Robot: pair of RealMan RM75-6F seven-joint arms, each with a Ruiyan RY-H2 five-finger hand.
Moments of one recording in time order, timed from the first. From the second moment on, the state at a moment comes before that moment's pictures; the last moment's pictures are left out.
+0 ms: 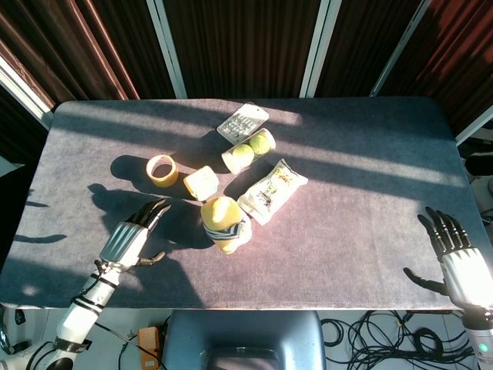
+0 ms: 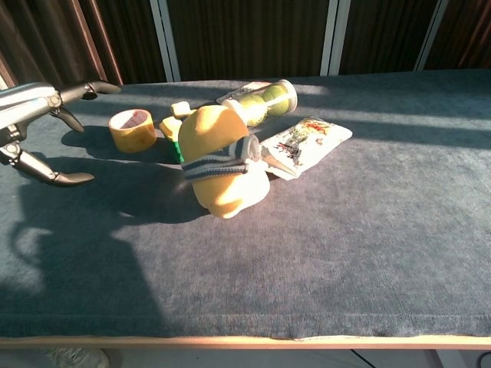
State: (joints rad) left arm -0.47 -1.33 -0.18 -1.74 1.39 1.08 0.19; right arm 0.13 -1.14 -0.04 -1.43 -1.66 1.69 0.21
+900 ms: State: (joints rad) left arm -0.67 -1.61 -0.25 -1.59 1.11 1.02 0.43; right arm 0.12 -1.12 -0.03 -1.43 -1.73 1.66 0.25
